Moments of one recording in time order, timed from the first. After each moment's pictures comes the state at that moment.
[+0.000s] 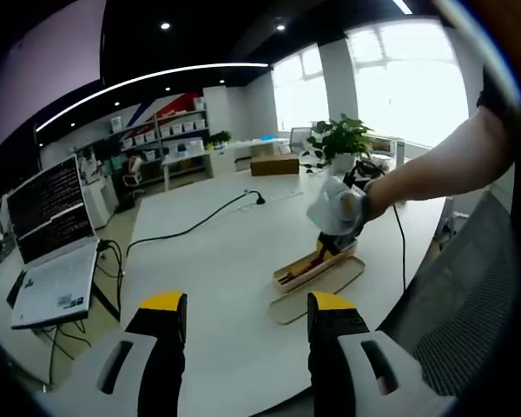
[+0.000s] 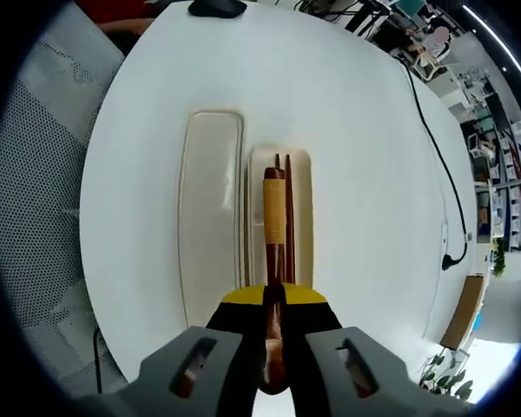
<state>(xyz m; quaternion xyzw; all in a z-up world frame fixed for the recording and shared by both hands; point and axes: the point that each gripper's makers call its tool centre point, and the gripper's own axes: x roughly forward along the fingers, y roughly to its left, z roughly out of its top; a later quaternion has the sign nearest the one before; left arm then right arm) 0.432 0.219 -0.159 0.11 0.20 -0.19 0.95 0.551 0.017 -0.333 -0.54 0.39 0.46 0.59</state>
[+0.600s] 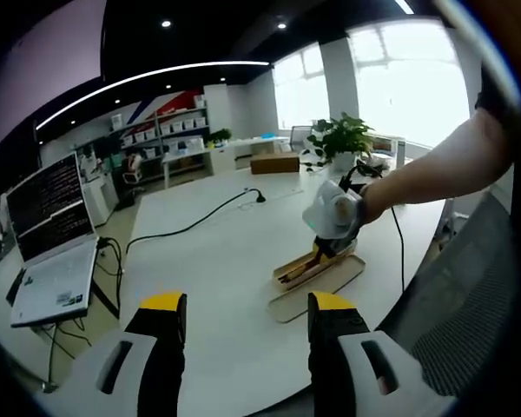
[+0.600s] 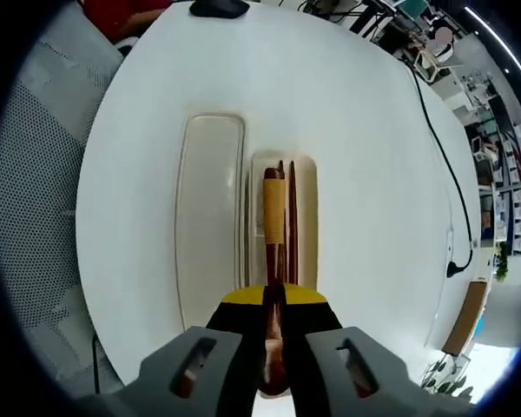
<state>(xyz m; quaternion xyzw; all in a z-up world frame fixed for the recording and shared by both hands) 0.433 0.220 -0.162 0.11 0.21 -0.19 0.95 0.555 0.025 -0.343 -0.54 0.39 0.47 0.58</state>
